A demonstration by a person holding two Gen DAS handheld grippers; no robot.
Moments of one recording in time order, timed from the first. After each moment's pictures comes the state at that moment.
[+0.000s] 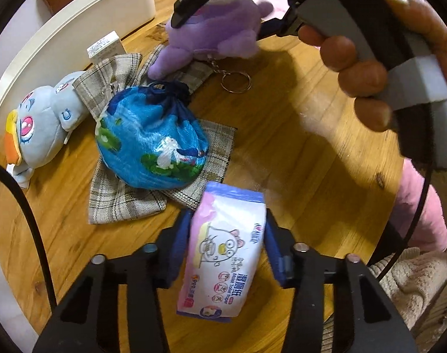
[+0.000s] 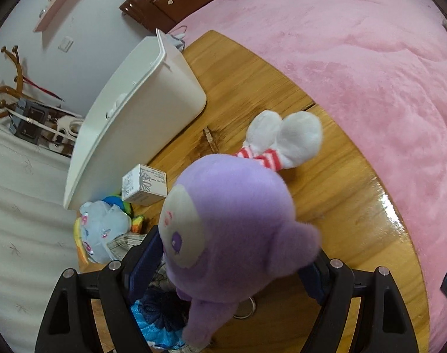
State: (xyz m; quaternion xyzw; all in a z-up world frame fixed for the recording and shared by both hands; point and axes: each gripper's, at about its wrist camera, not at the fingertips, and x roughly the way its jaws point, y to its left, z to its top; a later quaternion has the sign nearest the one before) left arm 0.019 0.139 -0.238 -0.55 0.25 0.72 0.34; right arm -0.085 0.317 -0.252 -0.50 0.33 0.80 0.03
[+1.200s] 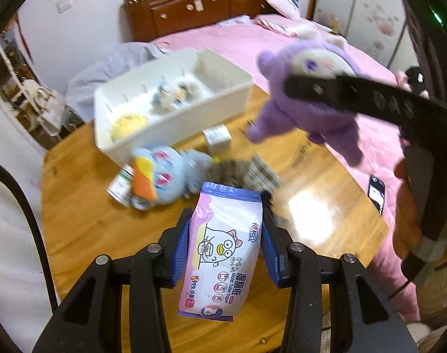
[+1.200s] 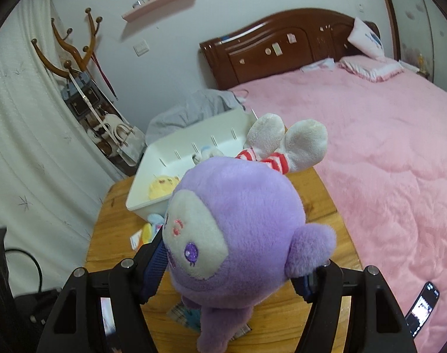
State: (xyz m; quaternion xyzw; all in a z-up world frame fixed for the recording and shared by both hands) left arm -0.034 0.090 -0.085 -0.47 0.14 0.84 0.24; right arm -0.045 0.257 -0.098 -0.36 0.18 0.91 0.00
